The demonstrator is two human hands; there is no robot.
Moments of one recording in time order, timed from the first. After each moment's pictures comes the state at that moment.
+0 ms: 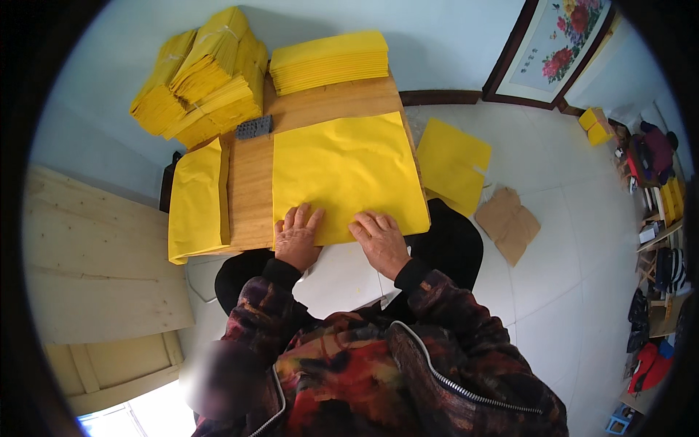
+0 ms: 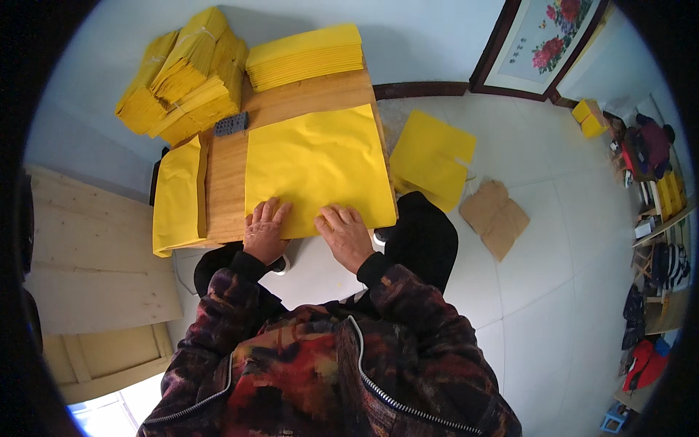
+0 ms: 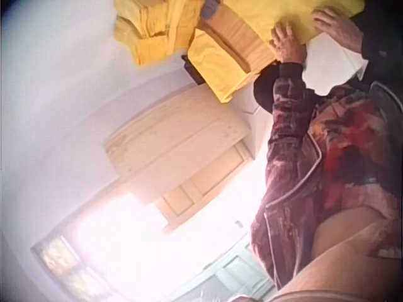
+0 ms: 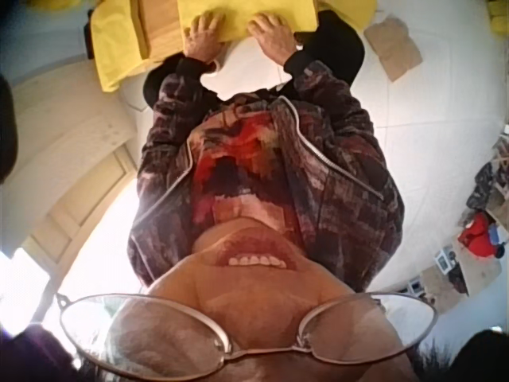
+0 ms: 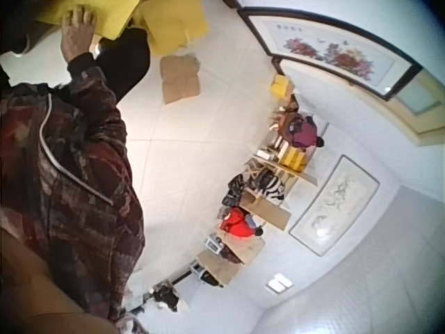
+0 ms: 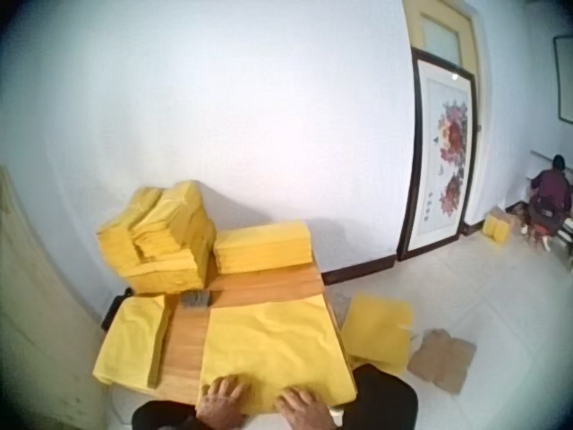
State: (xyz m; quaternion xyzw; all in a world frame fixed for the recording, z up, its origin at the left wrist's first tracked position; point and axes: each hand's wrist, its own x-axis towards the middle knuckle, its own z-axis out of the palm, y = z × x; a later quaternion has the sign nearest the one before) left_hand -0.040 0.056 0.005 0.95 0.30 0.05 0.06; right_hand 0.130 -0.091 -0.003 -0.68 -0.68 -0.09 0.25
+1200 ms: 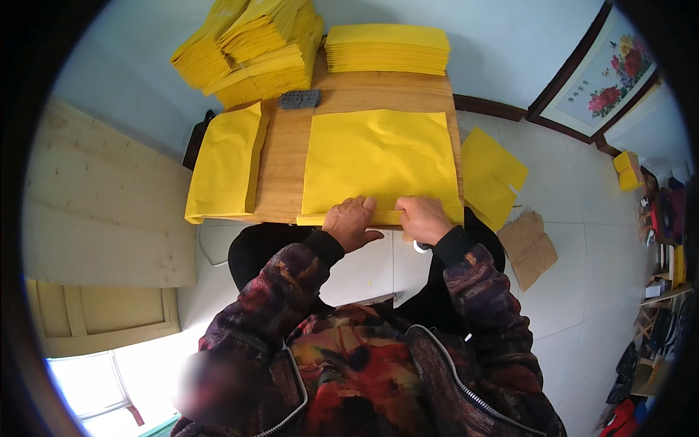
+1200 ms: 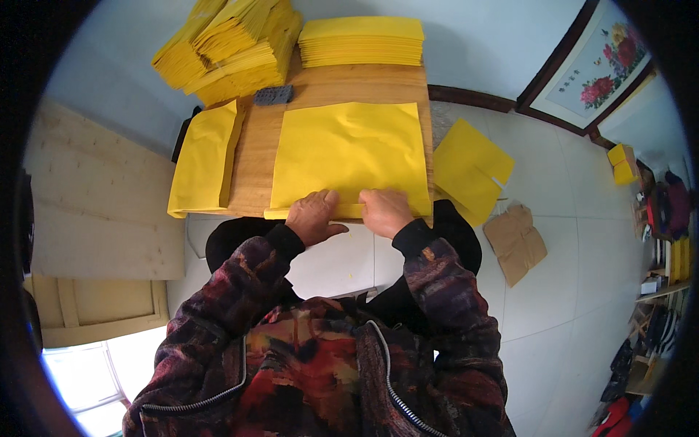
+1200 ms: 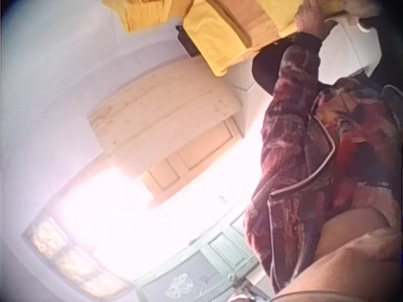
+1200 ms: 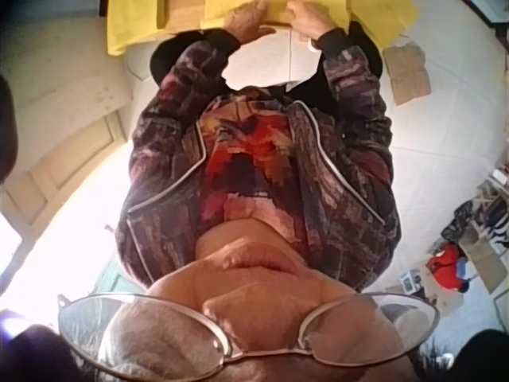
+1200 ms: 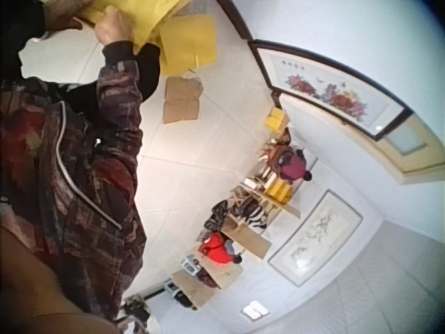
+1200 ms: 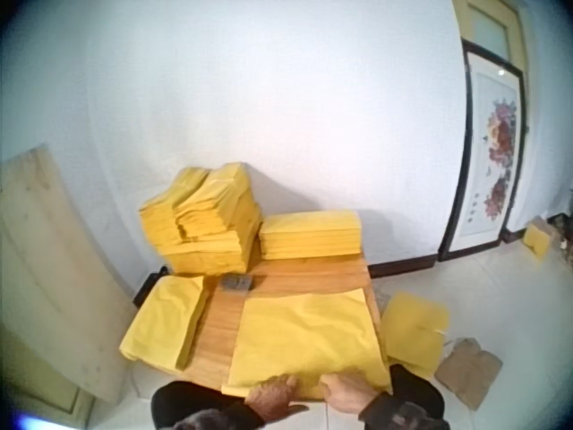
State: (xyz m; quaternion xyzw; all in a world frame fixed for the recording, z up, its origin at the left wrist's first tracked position) left_hand -0.003 0.043 0.022 0.95 0.25 0.03 0.18; right_hand 0.177 -0.054 0.032 -0.74 -0.62 0.19 0.17
